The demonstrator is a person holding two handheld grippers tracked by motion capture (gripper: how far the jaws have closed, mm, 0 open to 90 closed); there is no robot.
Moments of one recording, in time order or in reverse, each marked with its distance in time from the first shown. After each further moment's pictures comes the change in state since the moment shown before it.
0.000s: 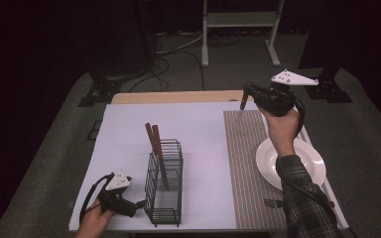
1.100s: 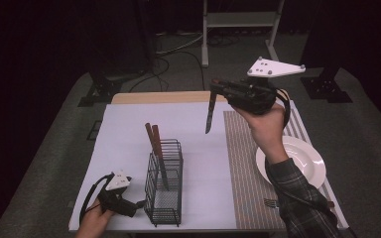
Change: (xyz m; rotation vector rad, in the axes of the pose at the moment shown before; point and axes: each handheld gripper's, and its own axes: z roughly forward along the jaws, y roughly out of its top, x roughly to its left) left arm 0.000 0.000 0.000 0.002 -0.002 -0.001; right arm 0.095 0.071 -0.020 -0.047 0.291 -0.116
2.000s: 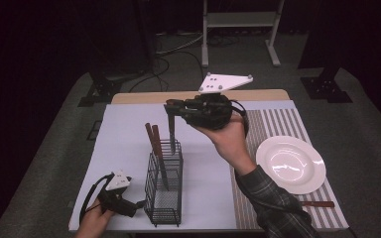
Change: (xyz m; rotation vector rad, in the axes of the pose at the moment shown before) left arm 0.000 0.000 0.000 0.000 0.002 0.001; right arm 0.064 0.000 0.058 0.034 0.255 0.001
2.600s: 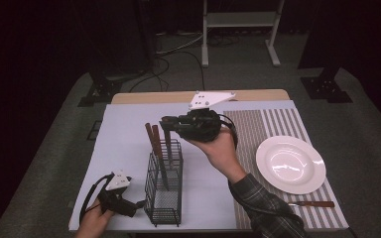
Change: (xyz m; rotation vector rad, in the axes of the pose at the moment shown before) left arm 0.000 0.000 0.000 0.000 -0.002 -0.001; right arm -0.002 -0.042 0.031 0.067 0.043 0.052
